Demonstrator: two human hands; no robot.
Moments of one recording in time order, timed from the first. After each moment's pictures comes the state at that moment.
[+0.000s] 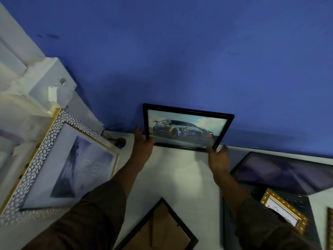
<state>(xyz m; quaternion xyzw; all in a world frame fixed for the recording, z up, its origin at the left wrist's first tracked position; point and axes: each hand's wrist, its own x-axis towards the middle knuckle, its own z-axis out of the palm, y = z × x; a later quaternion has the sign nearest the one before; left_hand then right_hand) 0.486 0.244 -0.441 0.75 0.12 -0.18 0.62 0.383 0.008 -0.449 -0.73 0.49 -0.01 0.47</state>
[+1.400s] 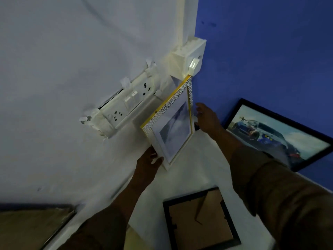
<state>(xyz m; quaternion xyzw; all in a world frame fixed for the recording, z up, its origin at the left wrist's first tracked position) 0.280 0.478 -0.424 0.82 0.22 -0.03 0.53 0.477 0.282 -0.371 -0.89 -0.06 0.11 0.44</state>
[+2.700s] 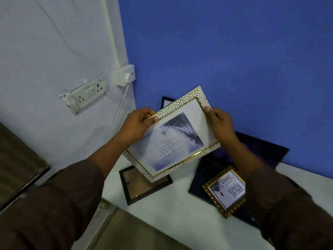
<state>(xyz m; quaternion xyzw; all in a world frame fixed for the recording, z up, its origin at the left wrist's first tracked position) 0.136 0.266 -0.196 0.86 -0.07 0.06 0.50 0.158 -0.027 -0.214 -0.82 -0.03 -0.13 0.56</state>
